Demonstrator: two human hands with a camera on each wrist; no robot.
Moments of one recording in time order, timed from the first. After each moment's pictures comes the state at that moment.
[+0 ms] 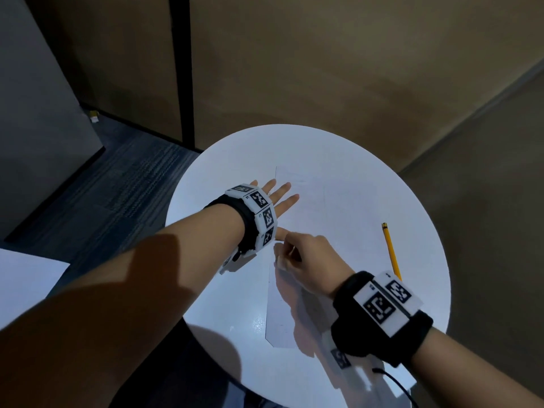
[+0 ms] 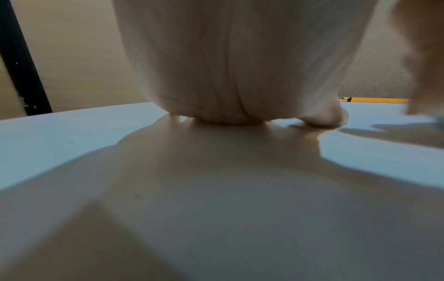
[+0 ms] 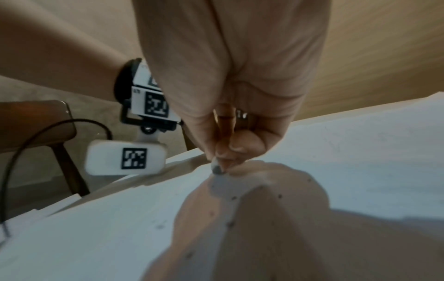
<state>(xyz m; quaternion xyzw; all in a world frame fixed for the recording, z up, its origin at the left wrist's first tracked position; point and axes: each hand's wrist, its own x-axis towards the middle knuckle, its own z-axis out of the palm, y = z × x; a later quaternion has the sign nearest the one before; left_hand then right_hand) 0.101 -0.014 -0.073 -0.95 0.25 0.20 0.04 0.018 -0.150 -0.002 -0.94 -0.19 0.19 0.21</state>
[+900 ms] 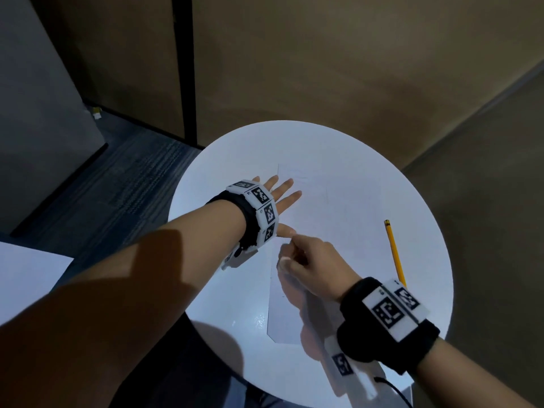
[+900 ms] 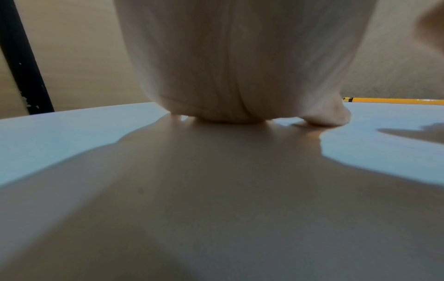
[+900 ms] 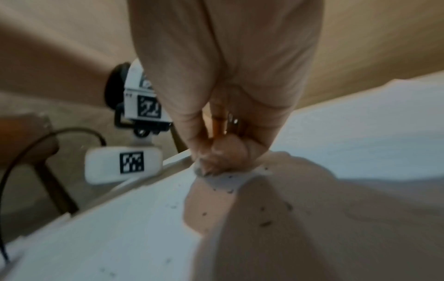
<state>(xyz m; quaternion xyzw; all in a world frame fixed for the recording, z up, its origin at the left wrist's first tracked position) 0.099 -0.013 -0.070 -0.95 0.25 0.20 0.02 0.010 -0.161 -0.012 -0.92 -0.15 0.24 0.28</state>
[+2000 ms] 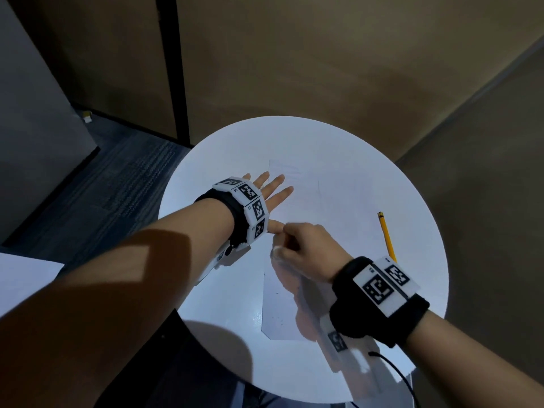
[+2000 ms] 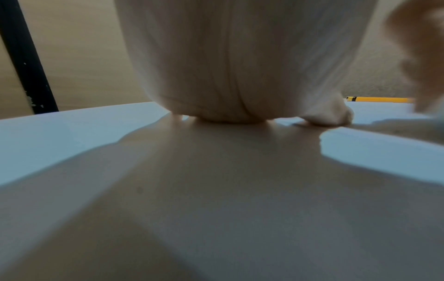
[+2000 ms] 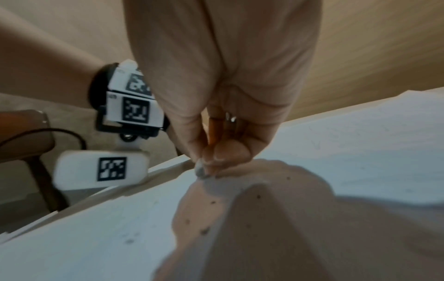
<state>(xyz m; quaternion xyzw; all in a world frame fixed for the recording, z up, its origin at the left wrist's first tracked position) 0.099 -0.014 -0.075 -0.95 0.25 0.19 0.02 0.025 -0.158 -0.003 -0.93 -0.18 0.21 0.24</state>
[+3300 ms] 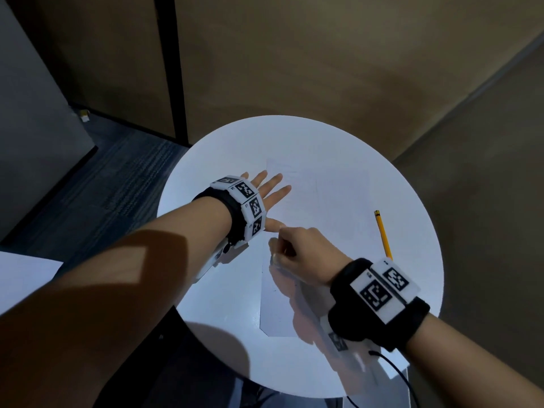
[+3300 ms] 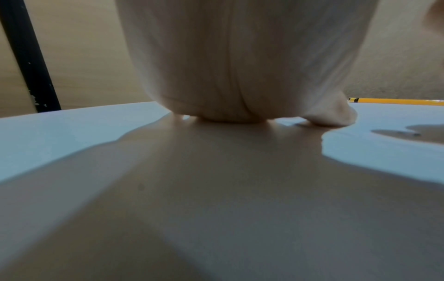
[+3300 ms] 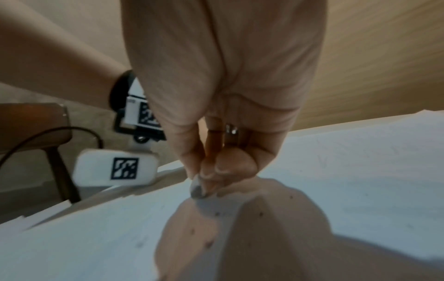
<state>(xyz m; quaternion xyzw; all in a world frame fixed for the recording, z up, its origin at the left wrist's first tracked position) 0.101 -0.012 -0.078 -0.95 0.25 0.19 0.03 0.016 -0.155 0.007 -0.93 -0.21 0.23 0.20</state>
